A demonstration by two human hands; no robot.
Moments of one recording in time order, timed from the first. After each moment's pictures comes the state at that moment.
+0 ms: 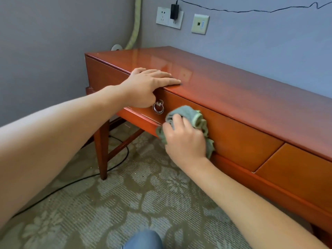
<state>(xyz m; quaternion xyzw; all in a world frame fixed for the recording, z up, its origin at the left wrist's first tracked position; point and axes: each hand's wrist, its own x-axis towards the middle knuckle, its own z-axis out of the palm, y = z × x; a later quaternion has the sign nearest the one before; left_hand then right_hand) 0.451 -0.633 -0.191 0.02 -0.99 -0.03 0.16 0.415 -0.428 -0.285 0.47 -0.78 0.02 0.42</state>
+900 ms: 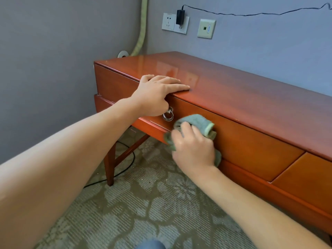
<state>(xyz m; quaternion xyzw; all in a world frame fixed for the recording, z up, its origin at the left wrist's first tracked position) 0.447 -0.629 -0.198 0.05 -0.98 -0.06 0.20 0.415 -0.440 -0.293 0.46 -0.78 0.07 0.42</state>
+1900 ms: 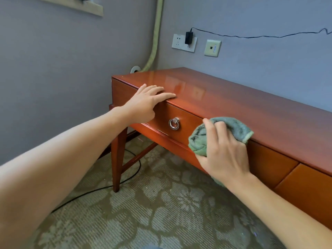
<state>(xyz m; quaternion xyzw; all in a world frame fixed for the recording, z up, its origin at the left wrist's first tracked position) 0.476 -0.672 -0.203 0.07 -0.98 -0.03 0.20 0.402 -0.379 -0.245 0.45 -0.78 0.07 0.43</state>
